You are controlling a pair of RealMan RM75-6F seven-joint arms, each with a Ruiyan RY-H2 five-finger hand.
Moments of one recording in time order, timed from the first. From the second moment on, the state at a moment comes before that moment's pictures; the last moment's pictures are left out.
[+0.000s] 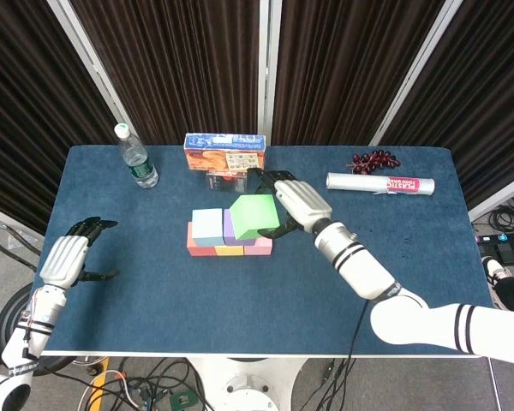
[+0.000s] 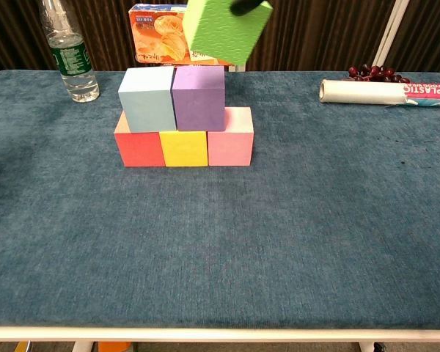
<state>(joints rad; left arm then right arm) -0.38 -1.25 -0.09 -1.52 1.41 1.24 -0.22 1.17 -1.15 0.34 -1.86 -0.52 0.78 -0.13</state>
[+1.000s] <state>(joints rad) -0.36 -1.27 -0.09 -1.49 1.43 1.24 -0.26 1.53 -1.37 0.34 -1.72 0.01 0.97 -0.58</state>
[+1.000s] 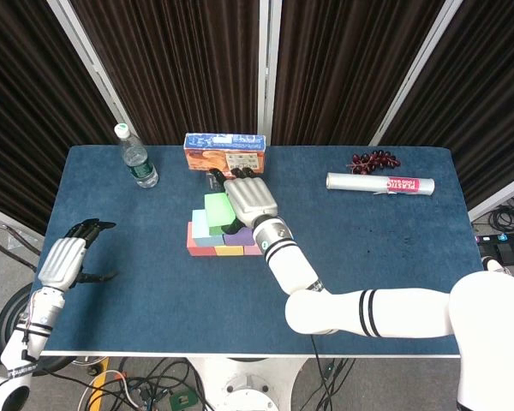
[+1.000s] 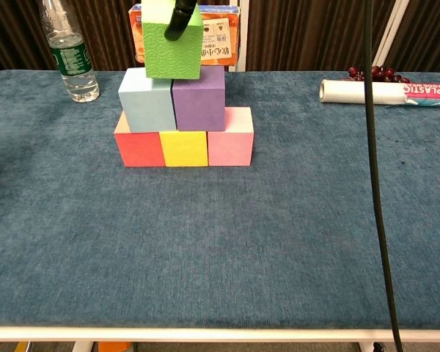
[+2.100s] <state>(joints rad) -0.36 -1.28 -0.09 -1.46 1.43 1.24 -0.29 1.55 -1.43 0.40 -1.67 0.12 1.00 -0.71</state>
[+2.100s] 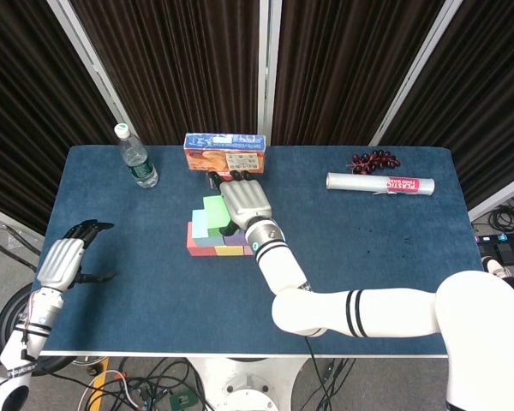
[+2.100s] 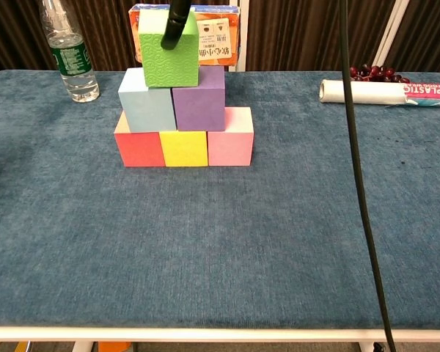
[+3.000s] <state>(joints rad) -0.35 -1.28 -0.08 -1.44 1.44 1.23 -0.31 1.53 -1.45 0.43 -1.66 0.12 1.01 -0.73</state>
